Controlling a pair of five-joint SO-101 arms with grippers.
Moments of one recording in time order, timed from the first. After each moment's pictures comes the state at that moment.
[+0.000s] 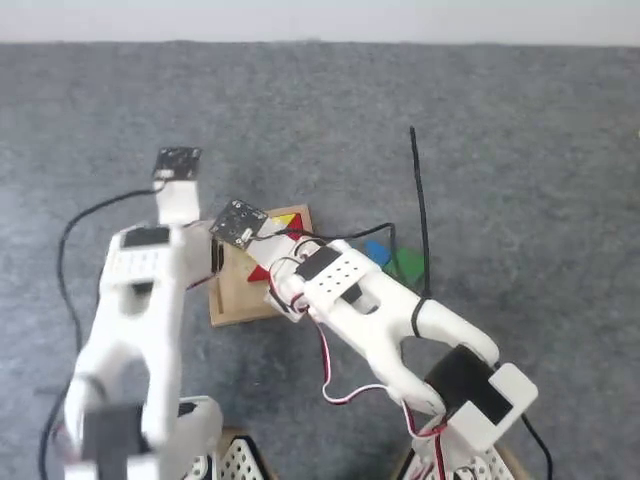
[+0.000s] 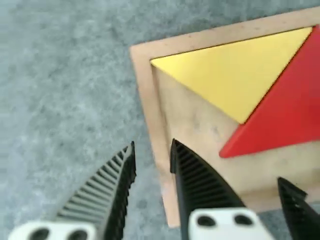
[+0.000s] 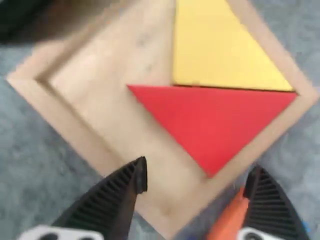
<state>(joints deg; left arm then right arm) -13.6 -20.9 50.9 54.7 0.9 -48.0 5.2 30.2 41.2 15.9</state>
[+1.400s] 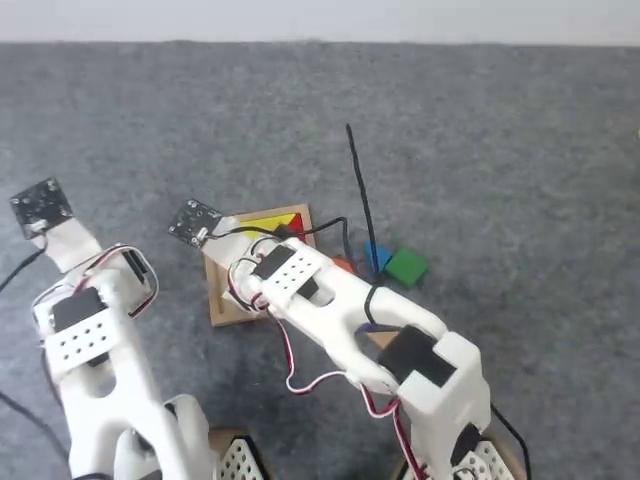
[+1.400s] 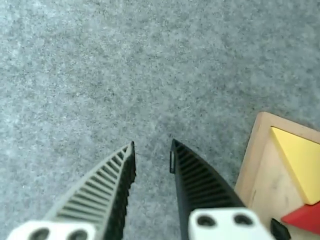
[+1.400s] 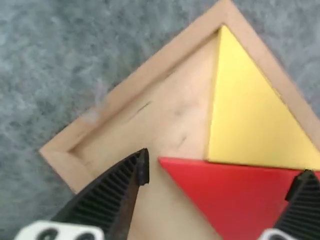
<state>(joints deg) -34.7 -40.3 61.7 48.4 9.9 -52.7 21.7 13.6 37.6 14.6</state>
